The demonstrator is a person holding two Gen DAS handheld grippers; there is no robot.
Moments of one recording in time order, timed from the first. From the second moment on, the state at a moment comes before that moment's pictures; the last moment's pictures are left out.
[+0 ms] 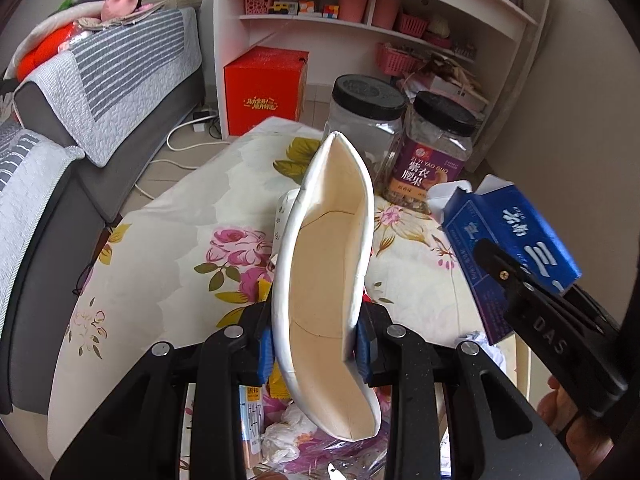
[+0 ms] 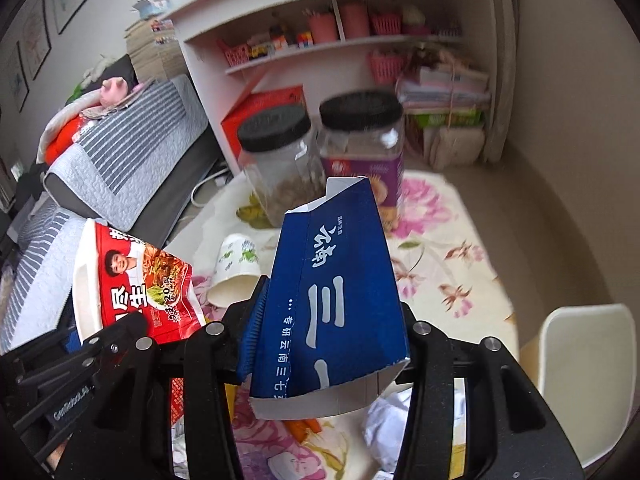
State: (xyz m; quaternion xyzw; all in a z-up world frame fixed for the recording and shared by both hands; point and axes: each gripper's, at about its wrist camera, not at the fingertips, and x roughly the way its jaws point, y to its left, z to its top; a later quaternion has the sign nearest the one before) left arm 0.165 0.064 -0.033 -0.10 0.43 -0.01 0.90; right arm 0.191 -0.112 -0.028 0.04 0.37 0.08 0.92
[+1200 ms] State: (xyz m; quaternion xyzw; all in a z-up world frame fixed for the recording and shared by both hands) left arm 0.144 -0.068 -0.024 -0.04 0.40 -0.09 0.91; right arm 0.123 -0.299 0.007 0.05 0.31 -0.15 0.94
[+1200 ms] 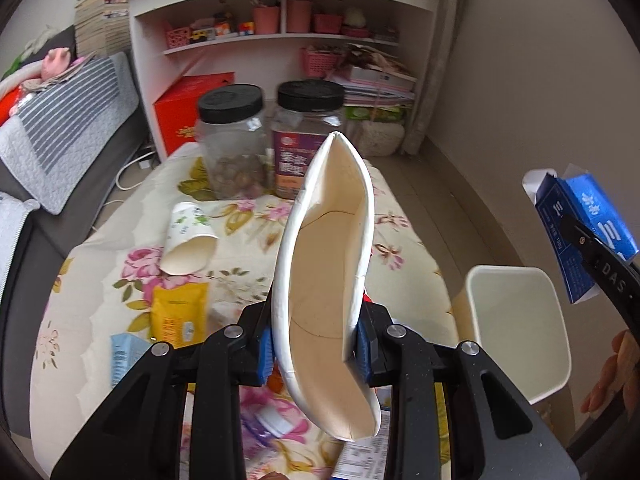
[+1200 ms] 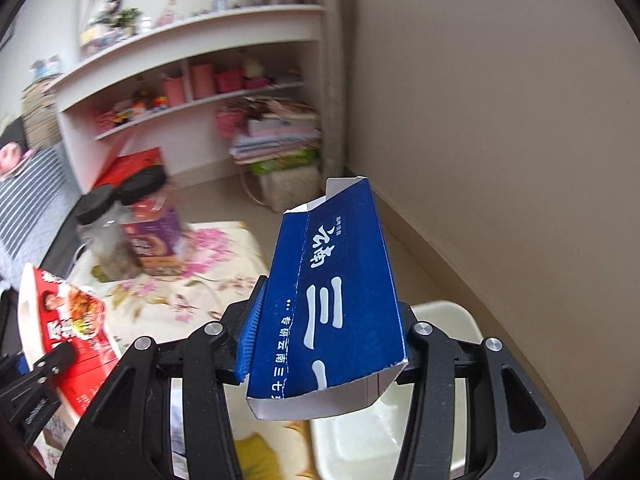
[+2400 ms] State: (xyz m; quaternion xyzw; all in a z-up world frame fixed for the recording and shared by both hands) left arm 0.097 -0.322 -0.025 0.04 0.44 -0.26 0.86; right arm 0.015 -0.473 0.039 0.13 0.24 -0.34 0.90
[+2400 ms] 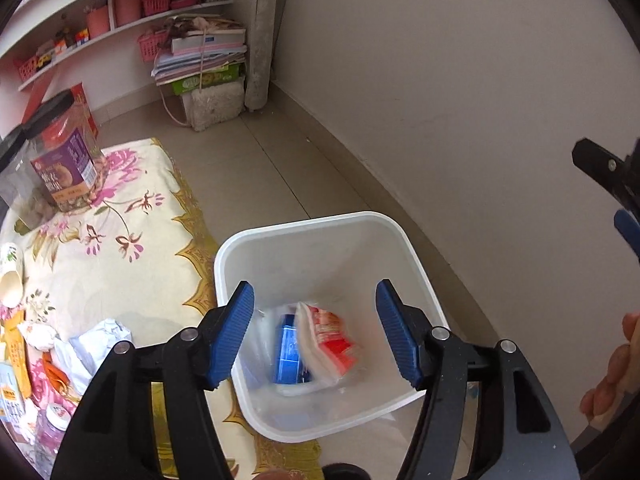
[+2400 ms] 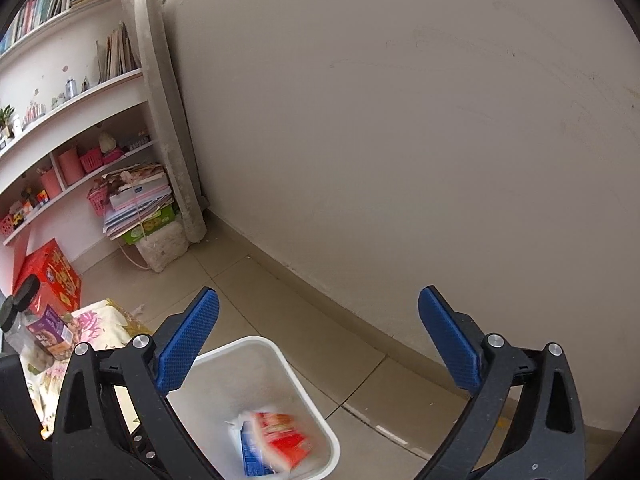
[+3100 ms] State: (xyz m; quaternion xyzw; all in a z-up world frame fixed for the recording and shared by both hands) left arm 0.139 -0.223 -0.002 0.06 0.37 -0.14 0.92; right arm 0.061 -0.378 0.039 0.02 0.24 -0.32 0.92
